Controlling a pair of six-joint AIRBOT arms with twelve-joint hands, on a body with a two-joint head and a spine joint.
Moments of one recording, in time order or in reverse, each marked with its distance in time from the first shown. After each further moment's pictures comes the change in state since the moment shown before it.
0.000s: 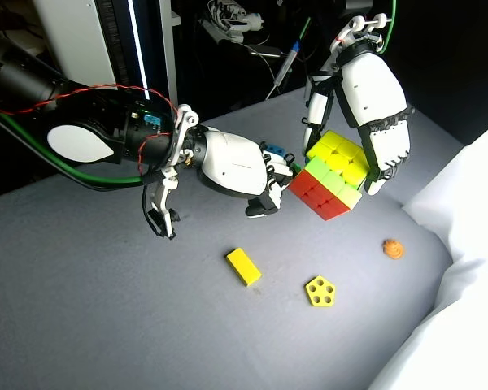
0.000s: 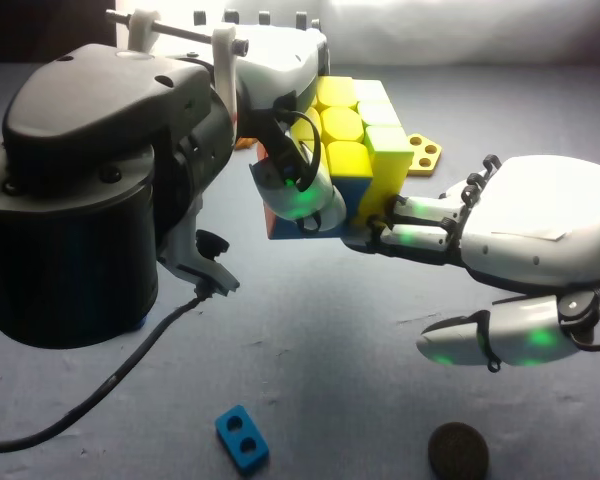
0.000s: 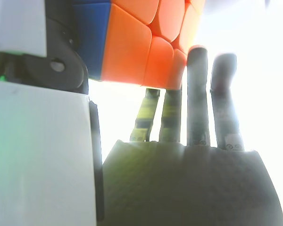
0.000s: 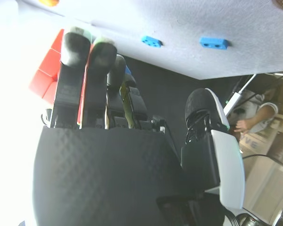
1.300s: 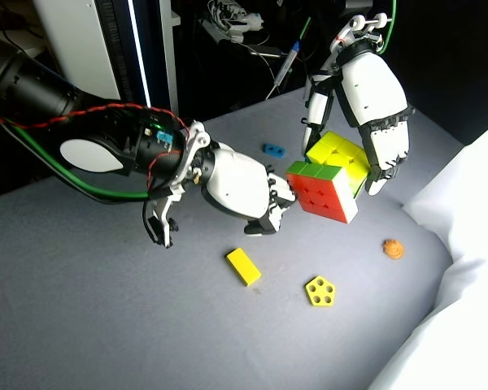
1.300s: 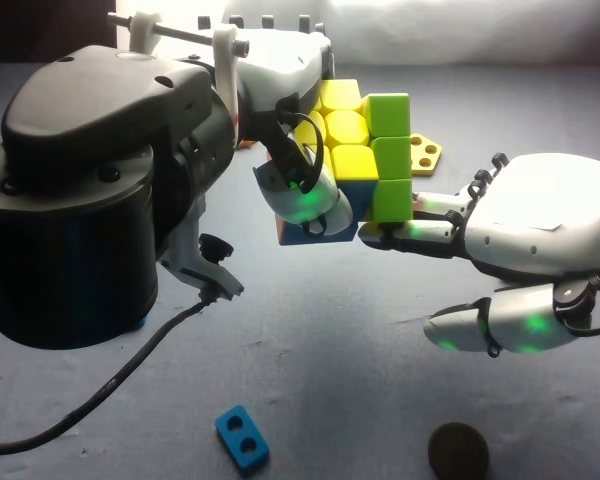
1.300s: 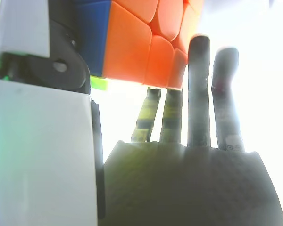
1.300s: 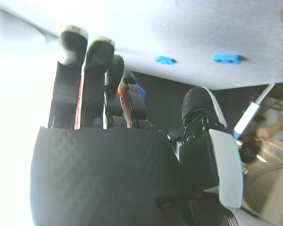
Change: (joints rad) left arm 0.000 0.001 0.000 -0.012 0.013 -0.008; right arm 0.007 -0.012 0.027 0.019 -0.058 0.023
